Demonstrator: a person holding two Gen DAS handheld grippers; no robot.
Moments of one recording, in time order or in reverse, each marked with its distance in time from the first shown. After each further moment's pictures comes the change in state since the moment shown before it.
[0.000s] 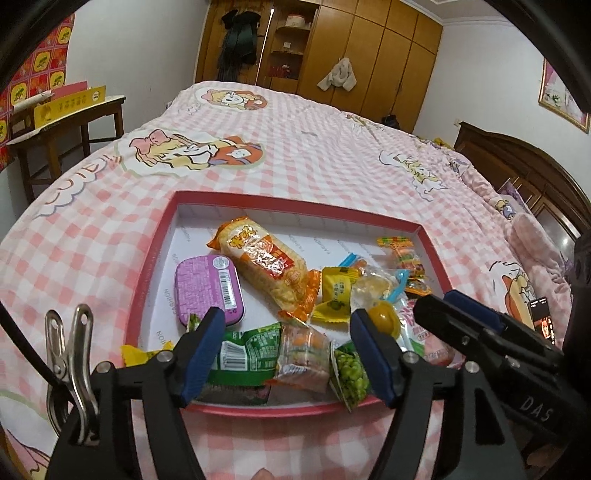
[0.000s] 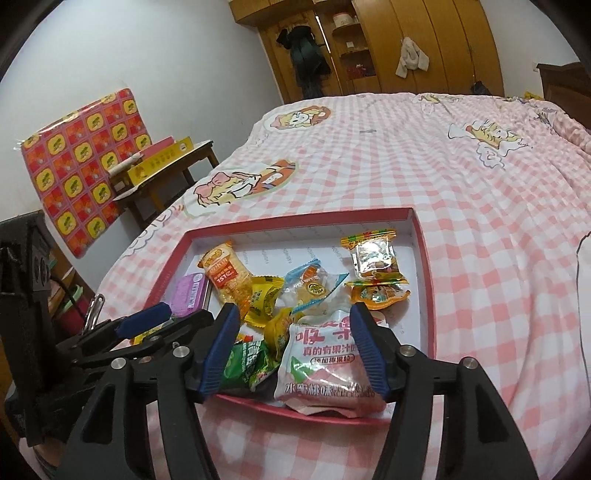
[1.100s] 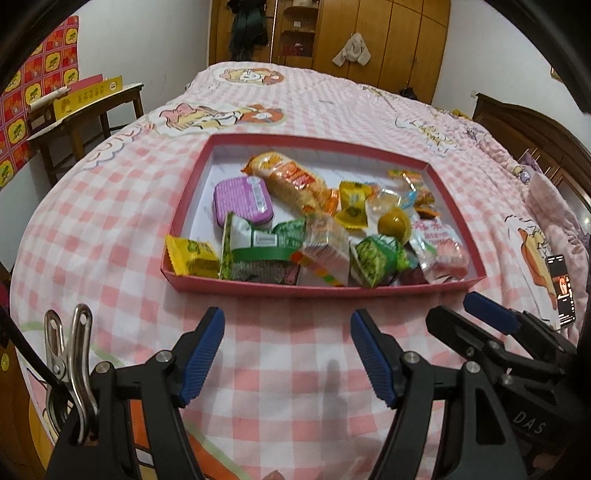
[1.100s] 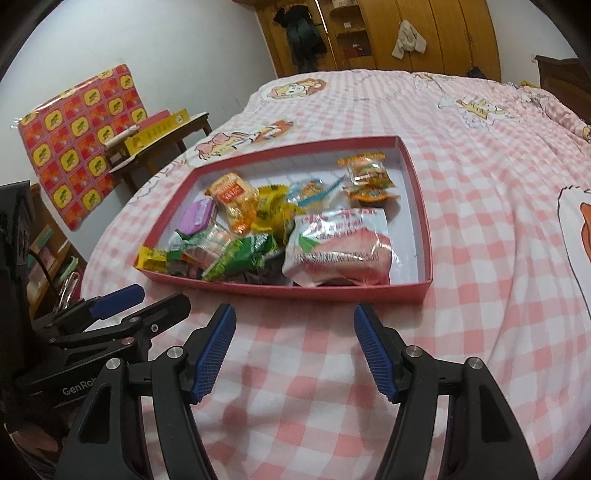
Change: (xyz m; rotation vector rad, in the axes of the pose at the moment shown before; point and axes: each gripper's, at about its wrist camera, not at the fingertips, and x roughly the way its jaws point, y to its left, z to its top) left arm -0.026 -0.001 -0.058 0.028 0.101 0.116; right arm -0.021 0.007 -0.064 -0.006 0.102 -0.042
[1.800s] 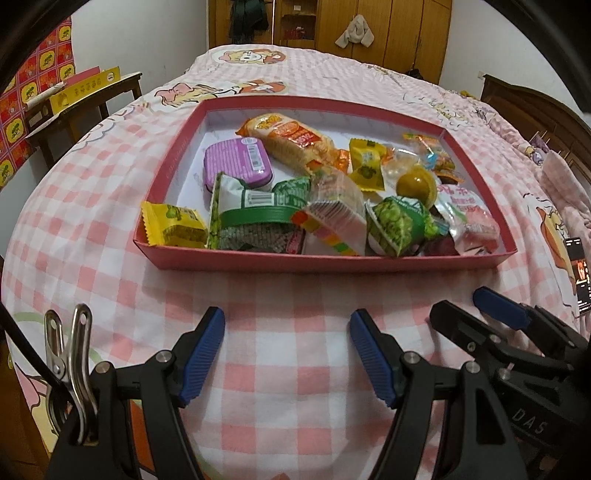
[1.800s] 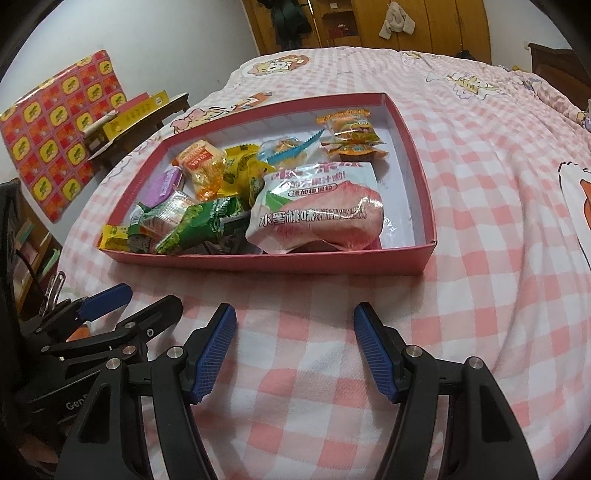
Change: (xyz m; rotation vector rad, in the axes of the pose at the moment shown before) left arm 0.034 -0.003 -0.012 0.020 0.060 0.042; right arm 0.027 -0.008 -0.012 0.022 0.078 -0.060
